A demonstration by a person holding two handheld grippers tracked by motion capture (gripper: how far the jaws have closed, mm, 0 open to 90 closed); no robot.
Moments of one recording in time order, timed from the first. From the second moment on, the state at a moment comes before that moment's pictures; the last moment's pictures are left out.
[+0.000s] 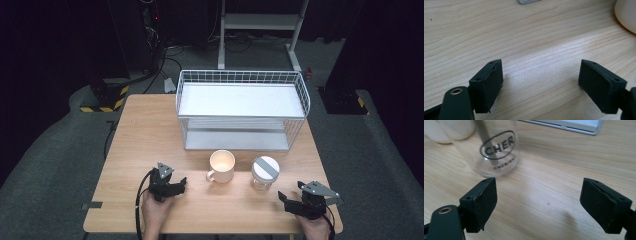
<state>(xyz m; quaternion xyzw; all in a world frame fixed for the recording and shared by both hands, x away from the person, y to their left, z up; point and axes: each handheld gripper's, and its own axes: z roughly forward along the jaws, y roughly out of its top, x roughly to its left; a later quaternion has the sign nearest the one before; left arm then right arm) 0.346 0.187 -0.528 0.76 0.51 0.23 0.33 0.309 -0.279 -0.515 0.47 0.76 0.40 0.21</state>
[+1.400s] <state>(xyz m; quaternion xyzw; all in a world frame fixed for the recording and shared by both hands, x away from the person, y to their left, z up) 0.346 0.187 -0.528 0.76 0.51 0.23 0.33 0.328 -0.224 -0.507 0.42 0.77 0.43 0.20</state>
